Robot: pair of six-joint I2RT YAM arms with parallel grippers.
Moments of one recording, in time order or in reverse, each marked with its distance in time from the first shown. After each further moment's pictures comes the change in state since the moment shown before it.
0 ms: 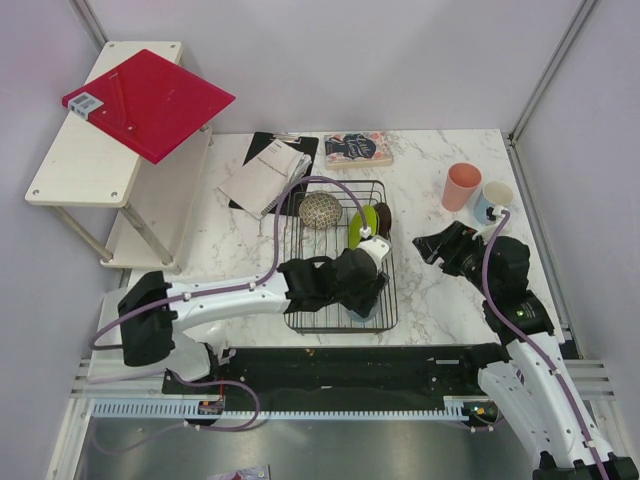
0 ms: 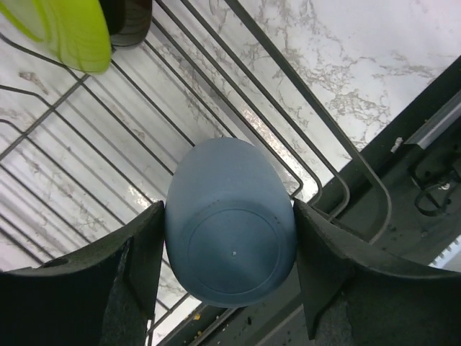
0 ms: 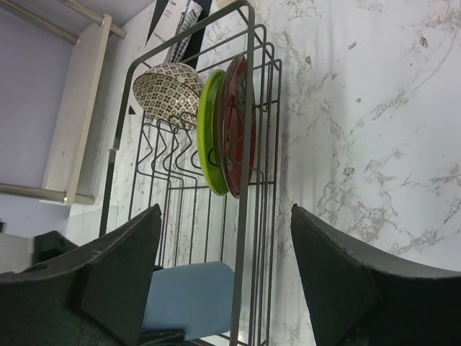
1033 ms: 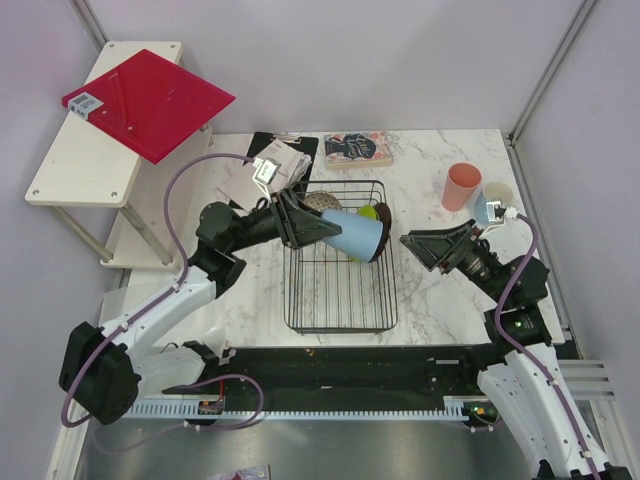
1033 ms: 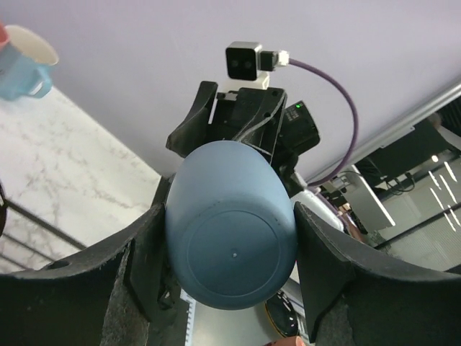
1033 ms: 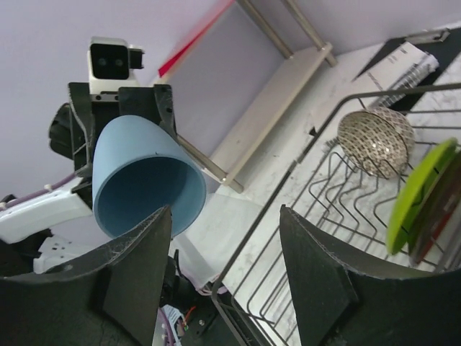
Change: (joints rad) left arm 0.639 -0.407 -0.380 1.103 0.983 -0.643; right arm 0.001 -0.082 -0.085 0.519 -0.397 0.210
